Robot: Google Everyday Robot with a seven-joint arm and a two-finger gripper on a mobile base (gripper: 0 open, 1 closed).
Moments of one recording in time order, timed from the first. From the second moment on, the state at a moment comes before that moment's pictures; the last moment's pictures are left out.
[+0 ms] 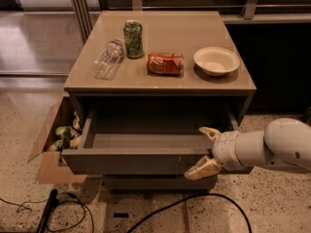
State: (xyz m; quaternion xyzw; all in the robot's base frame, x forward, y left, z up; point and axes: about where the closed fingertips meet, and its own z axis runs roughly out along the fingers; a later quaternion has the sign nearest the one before) arm 0.482 -0.128 0.684 -0.53 0.74 0.16 0.38
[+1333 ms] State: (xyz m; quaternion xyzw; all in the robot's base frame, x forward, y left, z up) arm 0.460 -0.133 0.672 -0.52 0.74 0.18 0.38
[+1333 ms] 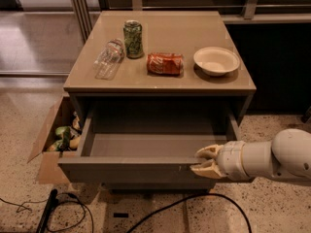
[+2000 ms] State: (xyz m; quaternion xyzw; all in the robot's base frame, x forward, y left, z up) arm 0.451 -0.136 0.674 -0.52 0.74 0.18 0.38
